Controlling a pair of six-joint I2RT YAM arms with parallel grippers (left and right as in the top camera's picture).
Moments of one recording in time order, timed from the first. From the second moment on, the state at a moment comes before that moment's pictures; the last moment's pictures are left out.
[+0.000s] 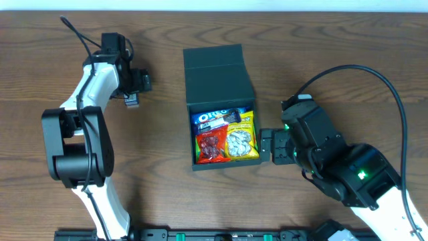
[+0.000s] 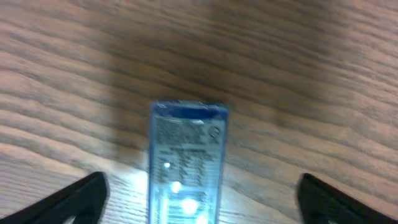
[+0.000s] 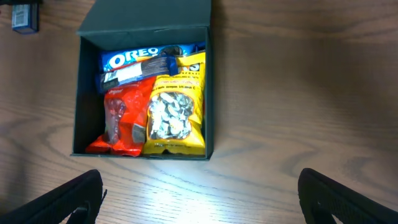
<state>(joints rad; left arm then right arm) 0.06 2.05 1.47 -0.69 -0.01 -0.18 0.63 1.09 1.24 -1.16 0.16 0.53</state>
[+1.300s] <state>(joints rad) 0.09 2.05 1.38 -0.65 0.02 -0.18 0.63 1.09 1.24 -1.16 0.16 0.53</state>
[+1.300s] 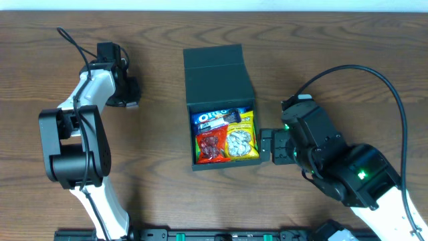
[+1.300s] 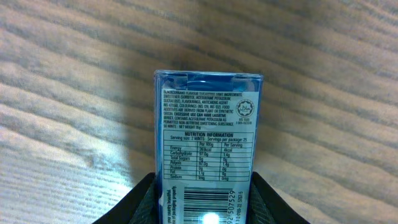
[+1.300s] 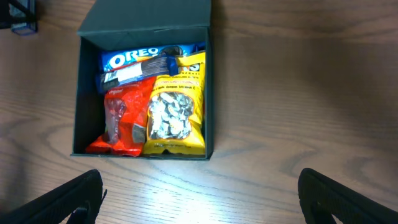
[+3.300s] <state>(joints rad) -0.51 1.74 1.47 -0.97 0.10 0.73 0.63 1.09 1.24 -1.16 0.16 0.53</state>
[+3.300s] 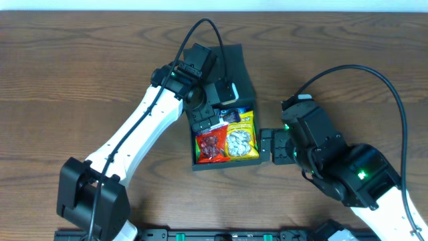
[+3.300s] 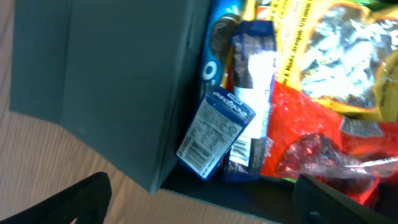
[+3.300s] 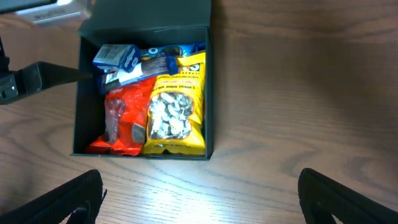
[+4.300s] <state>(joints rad) -0.17 1.74 1.47 -1.11 0.57 0.05 0.63 1.09 1.24 -1.16 0.19 0.53</state>
